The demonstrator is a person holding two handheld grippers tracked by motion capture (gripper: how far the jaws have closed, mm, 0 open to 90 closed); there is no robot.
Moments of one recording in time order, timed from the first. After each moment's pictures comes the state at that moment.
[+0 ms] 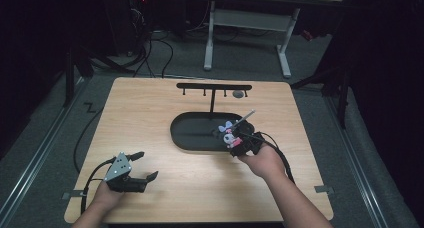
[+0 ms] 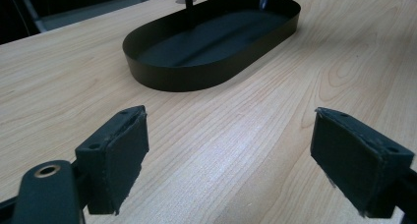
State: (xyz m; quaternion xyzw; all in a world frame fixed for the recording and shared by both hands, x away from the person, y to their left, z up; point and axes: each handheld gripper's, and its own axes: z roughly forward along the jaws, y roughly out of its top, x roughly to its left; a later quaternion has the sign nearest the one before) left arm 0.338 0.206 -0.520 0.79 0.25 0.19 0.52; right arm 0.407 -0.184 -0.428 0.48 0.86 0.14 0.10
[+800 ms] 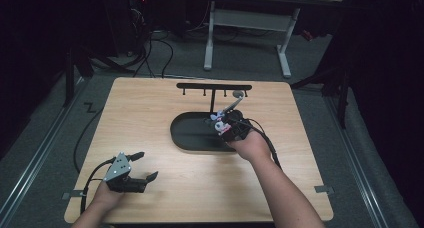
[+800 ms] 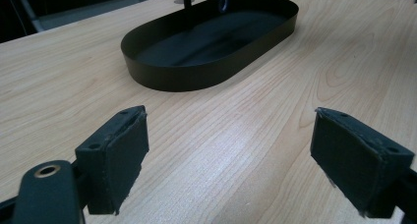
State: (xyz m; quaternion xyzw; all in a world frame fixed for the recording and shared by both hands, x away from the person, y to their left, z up) left arm 0.338 0.207 -0.520 0.79 0.25 0.19 0.52; right arm 0.456 -0.160 -0.432 0.48 0.86 0.14 0.10
